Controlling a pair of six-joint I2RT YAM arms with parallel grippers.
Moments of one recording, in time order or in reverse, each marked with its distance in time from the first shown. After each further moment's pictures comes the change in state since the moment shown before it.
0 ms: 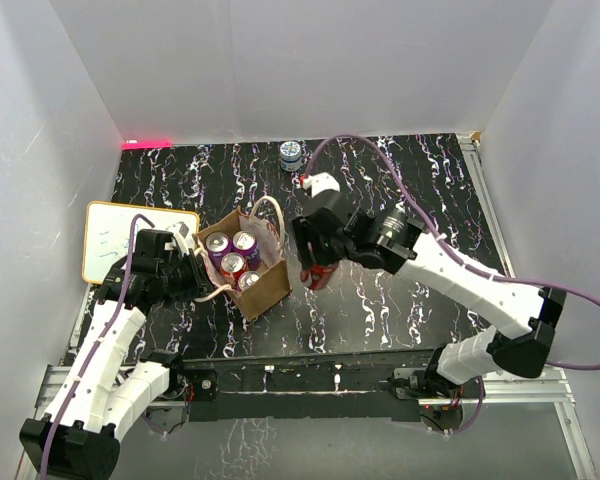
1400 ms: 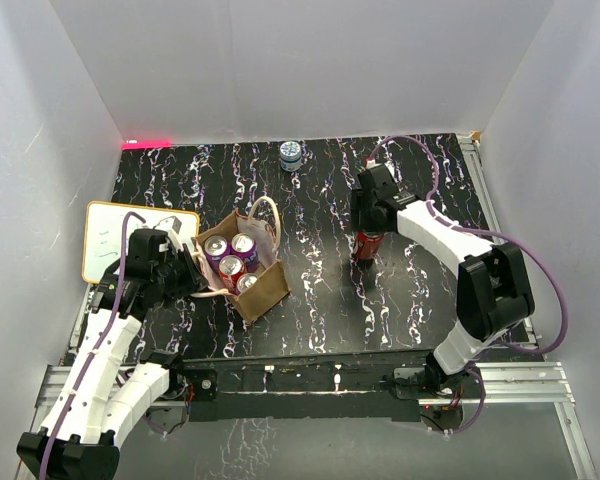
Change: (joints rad) left arm 0.000 -0.051 0.025 0.025 -0.084 0.010; right arm -0.592 0.187 -0.394 0.421 -0.067 -0.121
